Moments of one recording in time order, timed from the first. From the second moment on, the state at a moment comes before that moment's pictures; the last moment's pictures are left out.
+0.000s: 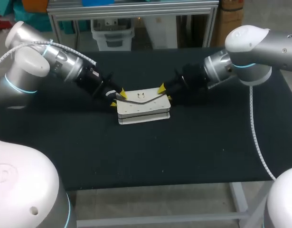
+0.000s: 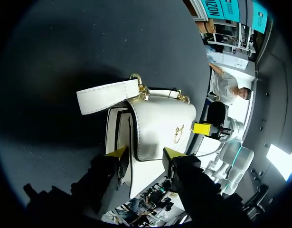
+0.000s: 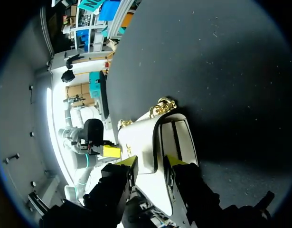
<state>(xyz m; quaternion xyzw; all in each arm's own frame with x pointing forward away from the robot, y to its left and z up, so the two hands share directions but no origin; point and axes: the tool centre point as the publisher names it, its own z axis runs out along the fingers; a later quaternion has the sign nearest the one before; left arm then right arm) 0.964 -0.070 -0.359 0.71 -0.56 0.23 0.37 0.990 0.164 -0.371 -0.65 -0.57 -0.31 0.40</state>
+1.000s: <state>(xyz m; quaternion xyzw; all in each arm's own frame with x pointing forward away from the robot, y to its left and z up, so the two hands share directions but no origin) 0.963 0.005 -0.319 0.74 -0.60 0.13 0.27 0.957 0.149 -0.355 -0.62 -0.64 -0.29 0.35</state>
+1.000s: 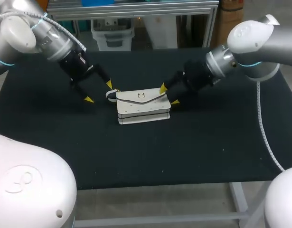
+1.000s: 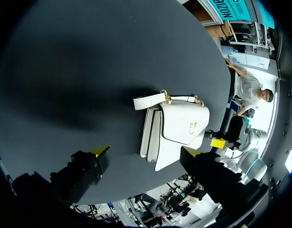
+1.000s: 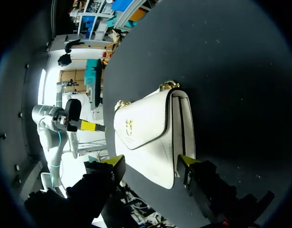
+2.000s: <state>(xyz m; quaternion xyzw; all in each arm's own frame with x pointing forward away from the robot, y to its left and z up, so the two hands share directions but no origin) 0.979 0.050 -0.323 0.72 -0.65 0.09 0.25 0.985 0.135 -0.376 -0.61 -0.67 -0.28 0.31</state>
